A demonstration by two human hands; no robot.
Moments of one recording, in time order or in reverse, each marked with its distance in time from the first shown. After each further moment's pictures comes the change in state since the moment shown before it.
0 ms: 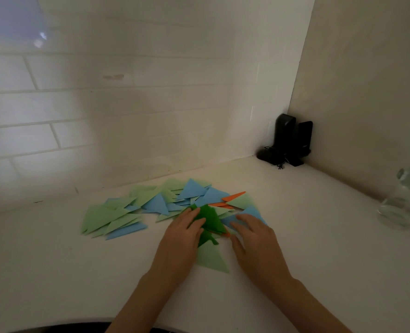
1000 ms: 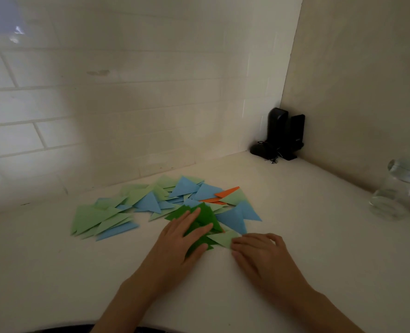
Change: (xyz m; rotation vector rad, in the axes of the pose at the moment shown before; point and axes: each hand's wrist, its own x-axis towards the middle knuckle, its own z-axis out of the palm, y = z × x) left_hand -0.012 -0.009 -0.001 0.007 -0.162 0.199; right_hand -0.031 0.023 -0.029 0.002 -0.181 -0.121
